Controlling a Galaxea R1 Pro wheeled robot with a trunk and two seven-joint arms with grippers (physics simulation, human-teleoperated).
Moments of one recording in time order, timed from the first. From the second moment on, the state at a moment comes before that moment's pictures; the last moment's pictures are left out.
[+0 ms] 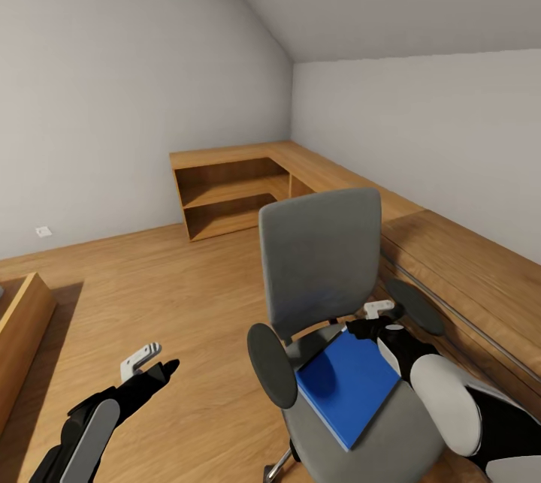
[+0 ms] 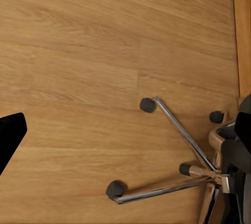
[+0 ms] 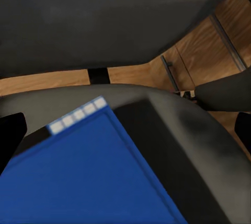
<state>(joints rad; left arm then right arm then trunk) -0.19 0.09 0.07 -1.38 0.76 0.61 0.31 -0.94 -0.06 -0.36 -0.13 0.50 0.04 0.09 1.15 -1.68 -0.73</state>
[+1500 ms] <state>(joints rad) -0.19 0.09 0.07 -1.40 0.76 0.62 0.31 -0.94 -0.05 -0.36 -0.08 0.49 -0.12 0.11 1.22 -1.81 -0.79</state>
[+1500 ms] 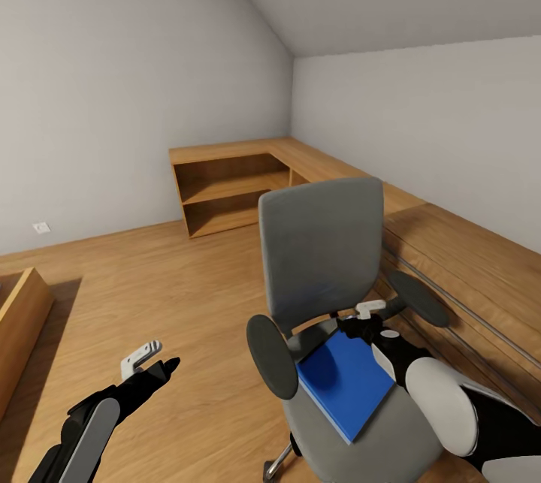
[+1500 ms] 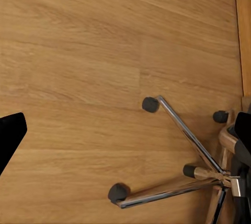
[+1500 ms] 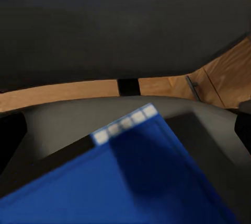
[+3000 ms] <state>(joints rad) -0.19 0.09 0.07 -1.39 0.76 0.62 0.31 -0.94 -0.05 -0.37 -0.07 0.41 -0.18 0.12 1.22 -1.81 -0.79</state>
